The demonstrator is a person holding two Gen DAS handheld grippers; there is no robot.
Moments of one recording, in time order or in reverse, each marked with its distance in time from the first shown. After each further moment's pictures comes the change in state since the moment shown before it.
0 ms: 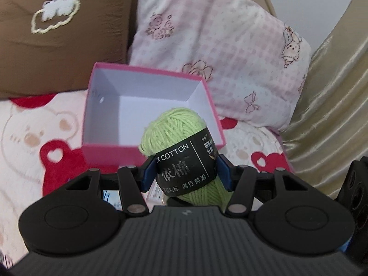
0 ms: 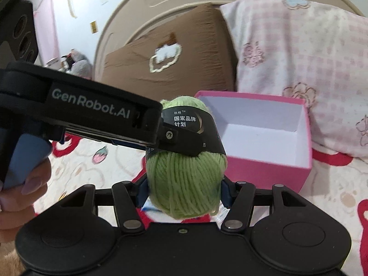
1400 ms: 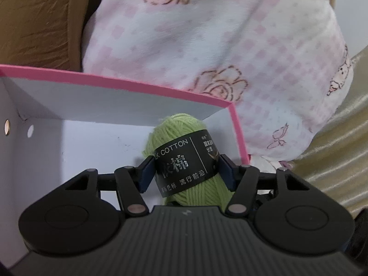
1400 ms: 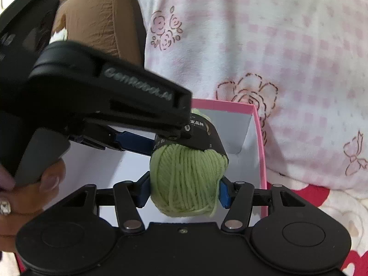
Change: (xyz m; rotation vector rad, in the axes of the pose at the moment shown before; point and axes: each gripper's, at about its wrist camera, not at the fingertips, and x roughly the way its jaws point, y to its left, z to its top) left arm 0.243 0.060 0.101 -0.130 0.154 -0.164; right arm 0.154 -0.126 0.045 0.027 0.045 -0.312
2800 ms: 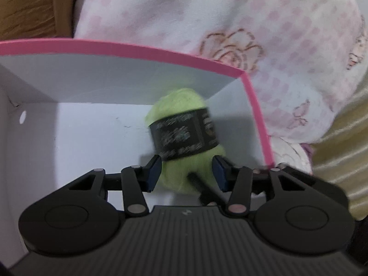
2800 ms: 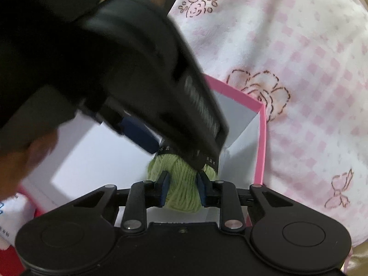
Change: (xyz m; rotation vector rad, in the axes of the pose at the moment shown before) left arm 0.034 -0.007 -0.021 0.037 0.069 0.104; right arm 0.026 0.004 -0.012 -0.279 0.100 -0.122
